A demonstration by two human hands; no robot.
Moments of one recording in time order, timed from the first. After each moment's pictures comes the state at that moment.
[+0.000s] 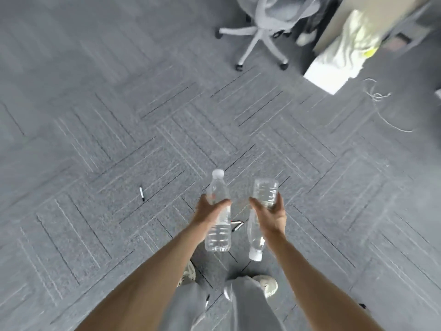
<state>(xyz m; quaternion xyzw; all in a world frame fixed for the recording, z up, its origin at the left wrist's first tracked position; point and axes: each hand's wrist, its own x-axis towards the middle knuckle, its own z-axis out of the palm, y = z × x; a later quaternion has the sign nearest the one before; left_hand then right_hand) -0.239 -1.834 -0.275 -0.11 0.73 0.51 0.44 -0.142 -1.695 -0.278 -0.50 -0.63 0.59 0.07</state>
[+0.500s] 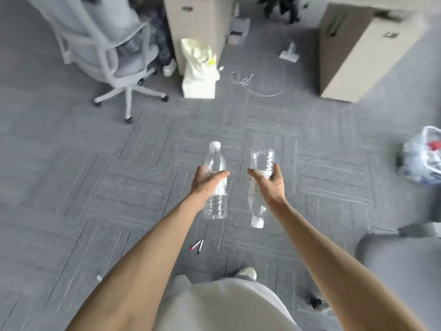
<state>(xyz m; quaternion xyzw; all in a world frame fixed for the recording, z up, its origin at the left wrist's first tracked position) -0.117 -1.549 -0.084 0.18 0.77 0.41 0.46 0.049 -1.477 -0.092 -0.60 -0.51 0.54 0.28</state>
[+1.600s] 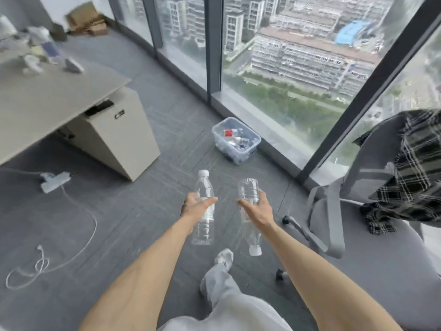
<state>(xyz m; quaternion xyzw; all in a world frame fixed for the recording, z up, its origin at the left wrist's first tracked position) 0.242 -0.884 -0.079 0.60 0.54 0.07 0.58 0.372 -1.022 -0.086 -0.83 -0.11 0.32 0.45</state>
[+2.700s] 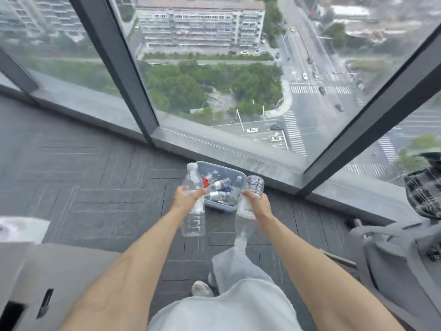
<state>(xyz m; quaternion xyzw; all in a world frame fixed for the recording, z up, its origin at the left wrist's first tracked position) 0.703 -0.367 -0.089 0.72 0.39 -0.10 0.57 0.752 -0.576 -0.118 -0.70 0.25 0.27 0.61</state>
